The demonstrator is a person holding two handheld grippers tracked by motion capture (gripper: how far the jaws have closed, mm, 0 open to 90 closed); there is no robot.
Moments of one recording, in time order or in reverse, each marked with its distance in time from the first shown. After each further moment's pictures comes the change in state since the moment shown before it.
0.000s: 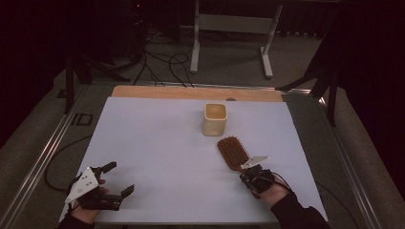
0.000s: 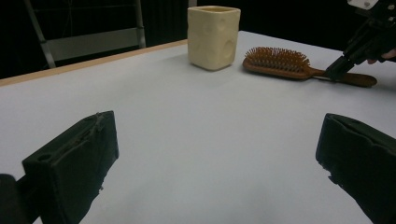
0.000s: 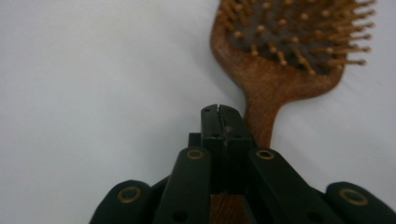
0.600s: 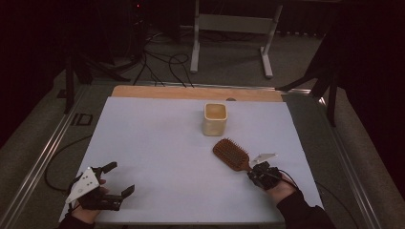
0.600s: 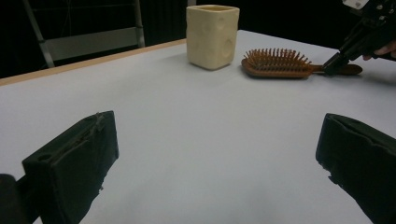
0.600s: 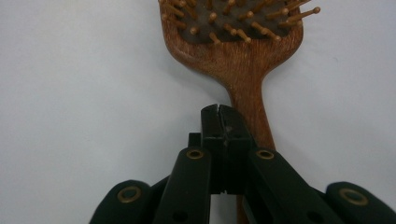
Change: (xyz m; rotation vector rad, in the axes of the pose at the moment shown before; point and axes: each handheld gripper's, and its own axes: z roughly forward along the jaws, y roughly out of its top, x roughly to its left) left arm -0.001 0.000 0.001 0.001 -0.003 0.002; right arm -0.021 -0.010 0.000 0.007 -0.033 0.040
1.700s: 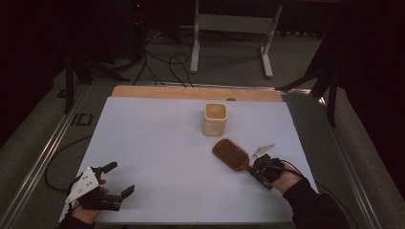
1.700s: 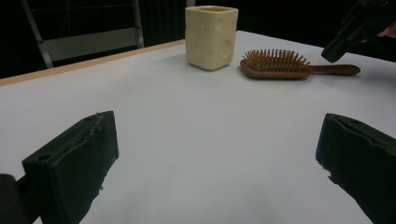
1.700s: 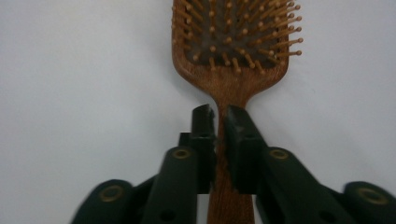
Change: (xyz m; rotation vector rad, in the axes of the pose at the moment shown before) left arm 0.000 0.000 0.000 0.000 -0.005 0.001; right arm -0.012 0.023 -0.019 0.056 0.045 -0.157
